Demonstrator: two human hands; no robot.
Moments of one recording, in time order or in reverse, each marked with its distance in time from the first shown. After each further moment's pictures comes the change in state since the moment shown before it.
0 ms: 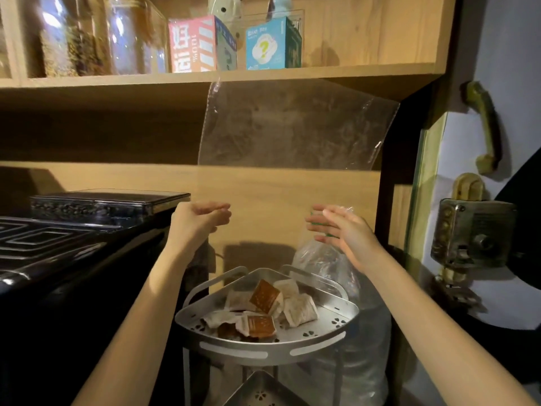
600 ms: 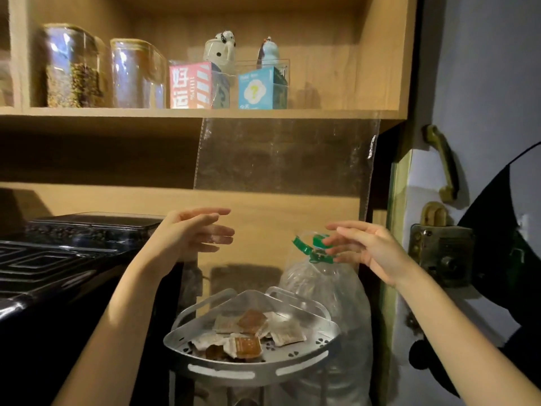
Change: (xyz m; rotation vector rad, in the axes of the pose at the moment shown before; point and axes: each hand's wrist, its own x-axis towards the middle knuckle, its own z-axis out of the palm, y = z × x) left_hand -0.015 0.046 -0.028 -0.255 -0.406 0.061; right_hand -0.041 -0.058 -0.041 -0.085 -0.078 -0.068
